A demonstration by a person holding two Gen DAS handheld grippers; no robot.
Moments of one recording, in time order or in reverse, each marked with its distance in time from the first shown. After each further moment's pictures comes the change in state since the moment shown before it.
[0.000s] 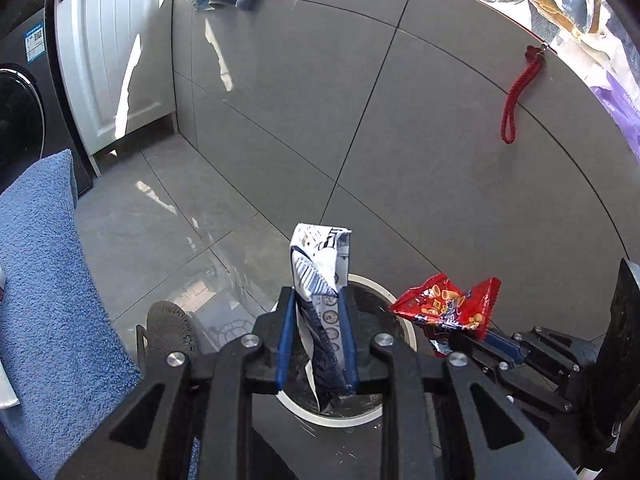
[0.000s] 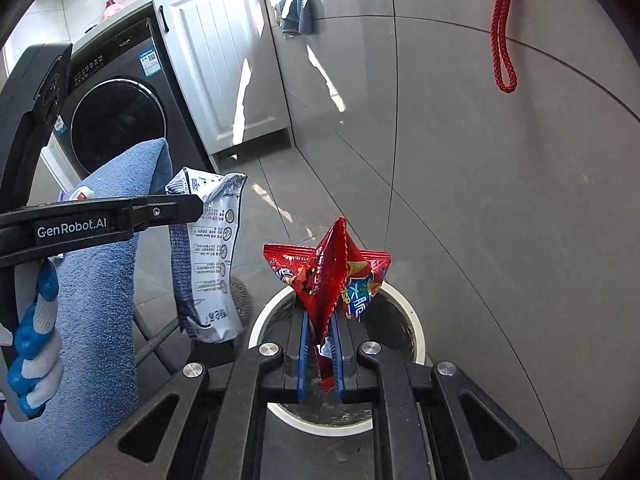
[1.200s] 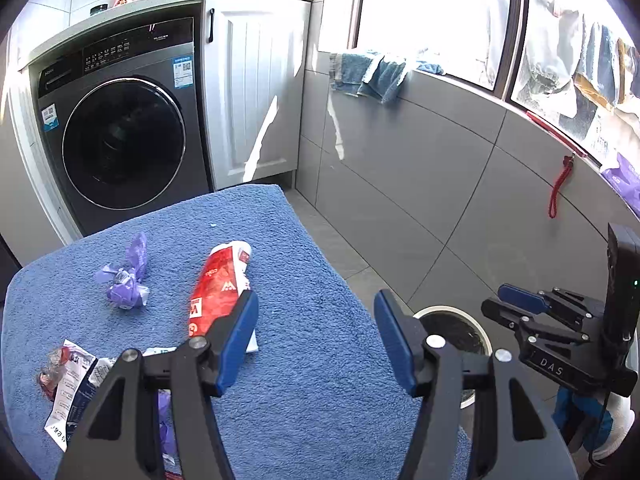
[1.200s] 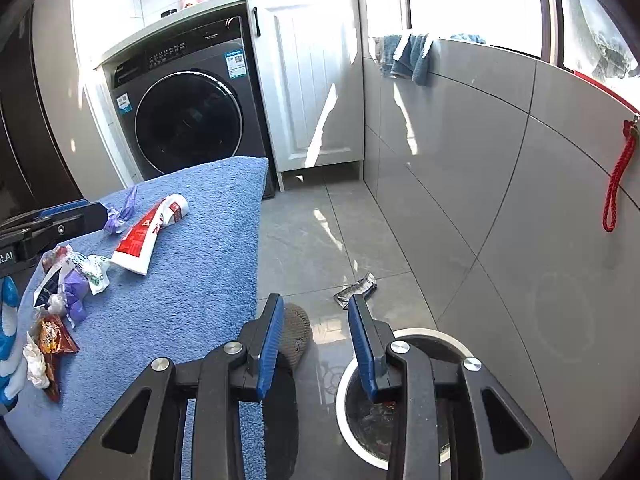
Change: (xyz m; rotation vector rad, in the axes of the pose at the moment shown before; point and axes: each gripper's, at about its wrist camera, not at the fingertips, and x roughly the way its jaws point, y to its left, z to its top) left arm -0.199 0.144 -0.077 -0.128 -0.283 0.278; right arm -0.028 0.136 0.035 -0.212 -0.099 0.134
